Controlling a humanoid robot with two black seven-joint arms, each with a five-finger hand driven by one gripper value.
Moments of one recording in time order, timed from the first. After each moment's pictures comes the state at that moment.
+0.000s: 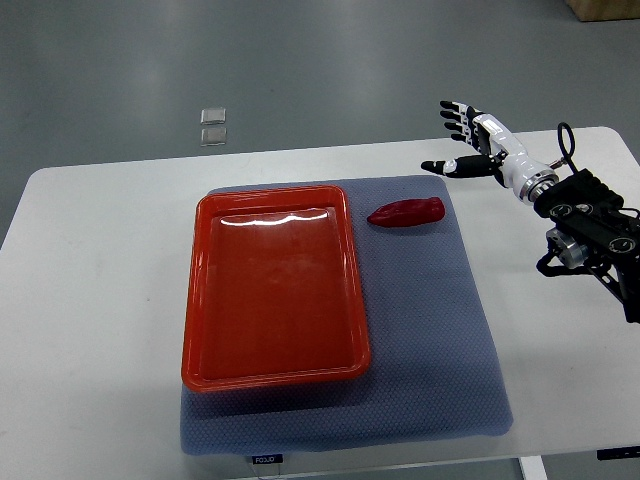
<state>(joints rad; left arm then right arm) -0.02 0.00 -0.05 -0.07 0.13 -0.15 0.05 0.83 -0.35 0.46 0.69 -0.76 -0.05 0.38</state>
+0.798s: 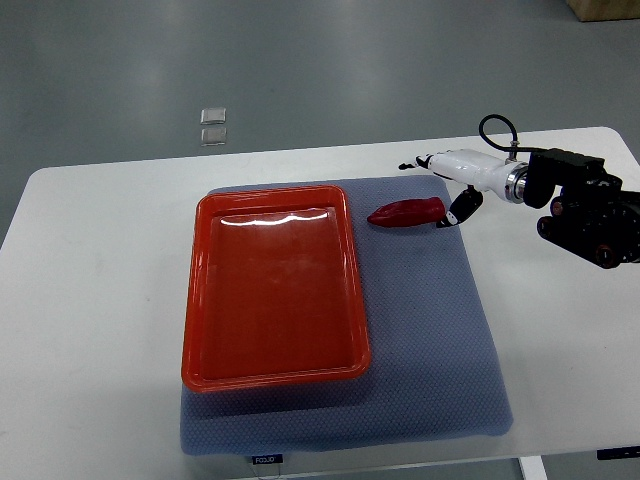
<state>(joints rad) -0.02 0.00 -0.05 -0.07 0.13 -0.15 0.05 1.06 -0.36 -0.03 0.66 -1.29 -0.06 0.33</state>
